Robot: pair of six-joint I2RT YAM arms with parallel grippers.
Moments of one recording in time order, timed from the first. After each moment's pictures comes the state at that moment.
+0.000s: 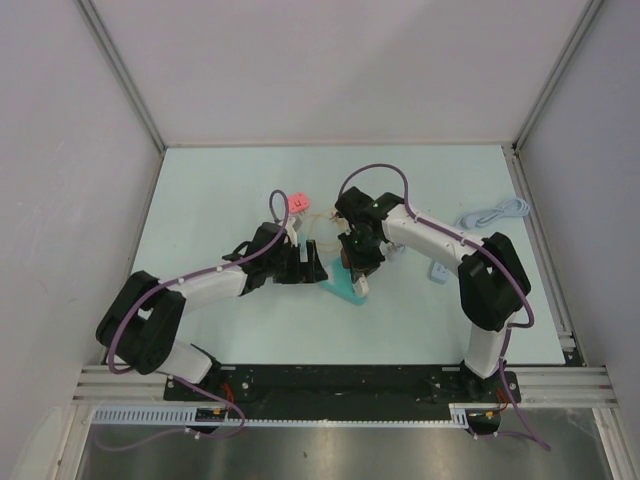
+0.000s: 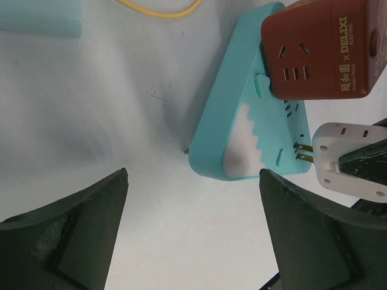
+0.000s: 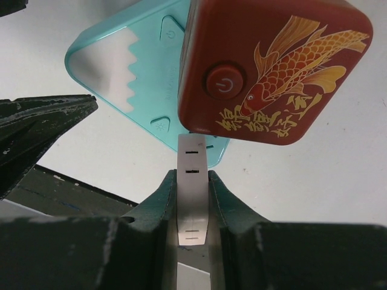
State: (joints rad) left arm -0.56 1.46 0.67 0.00 0.24 -0.56; right arm 0.73 1.83 1.47 -0.97 -0.12 0.36
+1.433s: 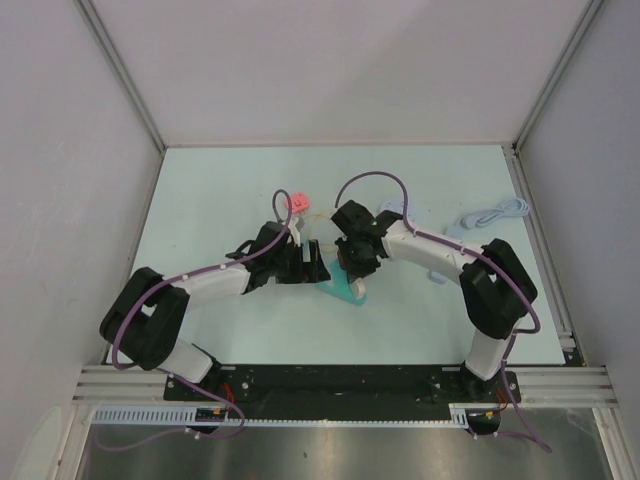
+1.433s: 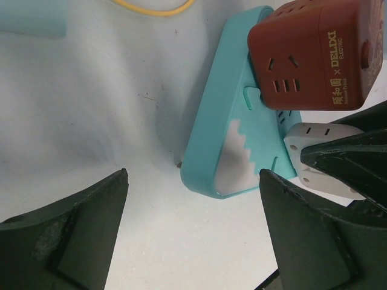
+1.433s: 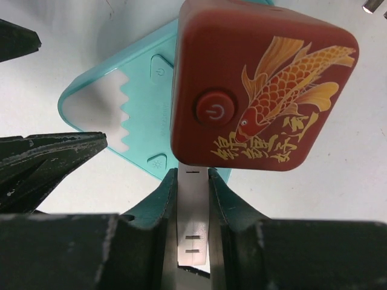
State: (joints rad) left arm -0.57 1.49 0.69 0.00 0.25 -0.58; right arm 0.78 1.80 1.31 -0.75 0.00 0.40
